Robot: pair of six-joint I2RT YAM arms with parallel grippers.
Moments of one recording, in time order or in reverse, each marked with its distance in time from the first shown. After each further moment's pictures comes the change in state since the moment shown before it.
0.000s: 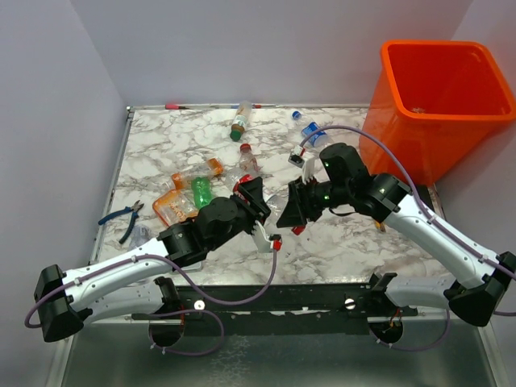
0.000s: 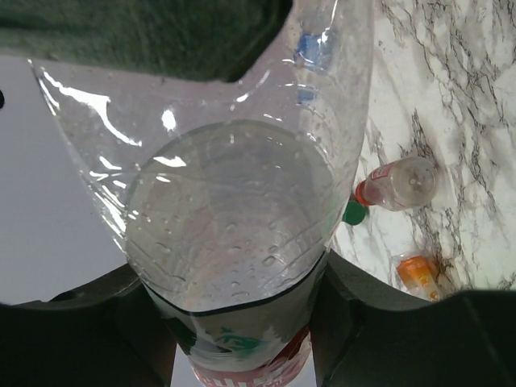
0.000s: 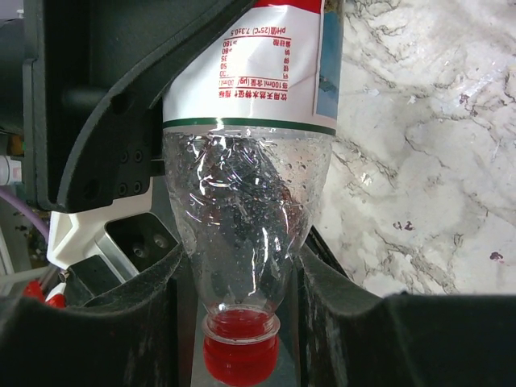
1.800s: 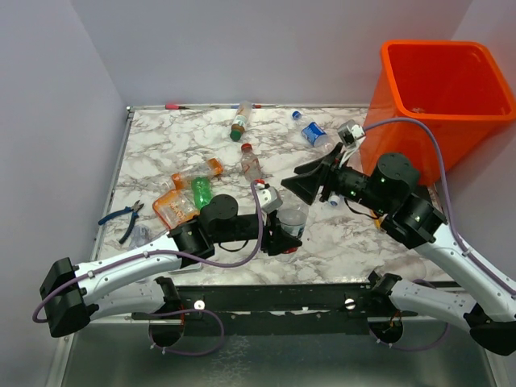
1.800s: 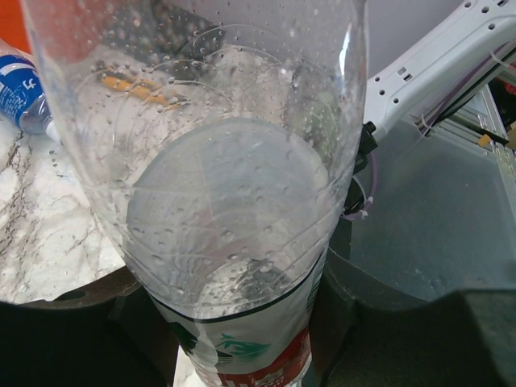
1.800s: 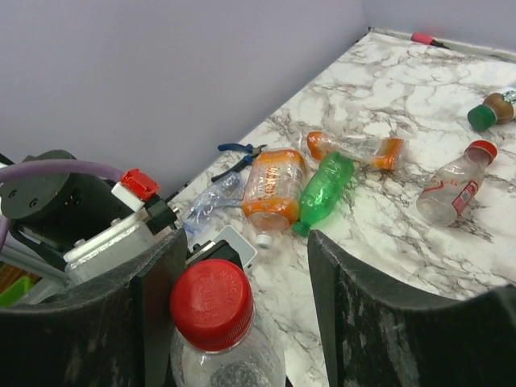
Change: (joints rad) left arm 0.008 0.074 -0.026 0.275 0.624 -1.806; right arm -0.002 -0.262 -0.140 0.557 0.285 0.039
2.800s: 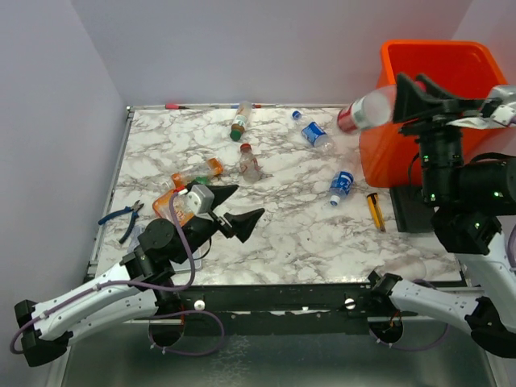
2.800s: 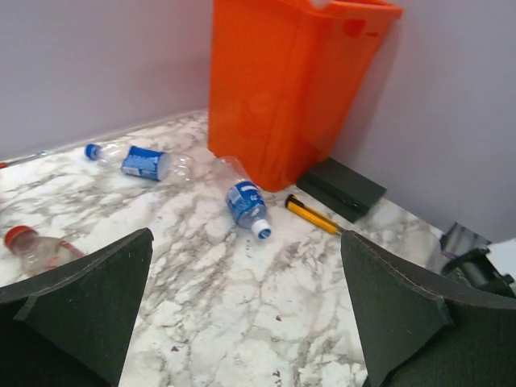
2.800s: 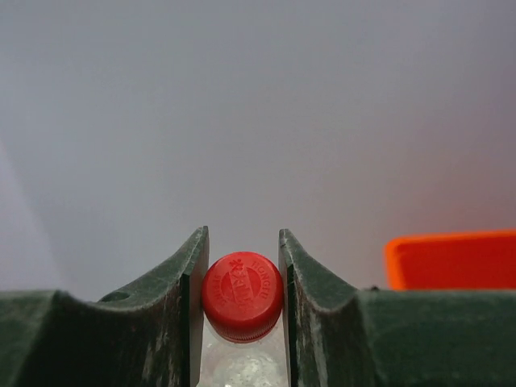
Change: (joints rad) left arm 0.001 -0.418 -0.125 0.014 -0.547 0.128; right arm 0.003 -0.016 0.350 0.196 0.705 -0.494
